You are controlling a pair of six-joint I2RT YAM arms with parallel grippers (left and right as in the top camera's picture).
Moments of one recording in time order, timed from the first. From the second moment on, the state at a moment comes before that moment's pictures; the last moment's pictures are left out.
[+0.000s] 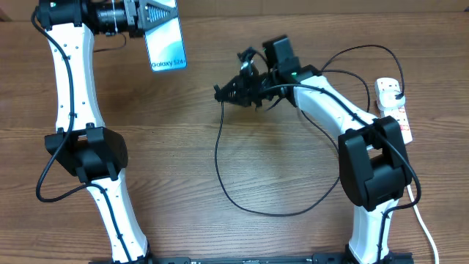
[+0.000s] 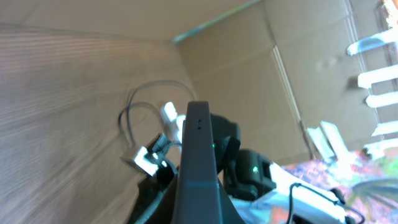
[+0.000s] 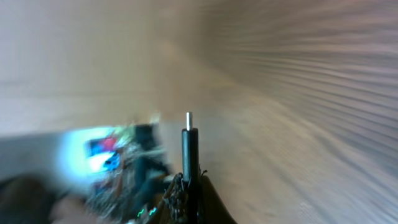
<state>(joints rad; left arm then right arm) 0.14 2.37 2.62 -1.23 1.38 -0.12 0.38 2.10 1.56 -0.32 -1.06 0.63</state>
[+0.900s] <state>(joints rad) 0.14 2.37 2.62 -0.65 1.13 -0.98 0.37 2.10 1.57 0.76 -1.31 1.37</state>
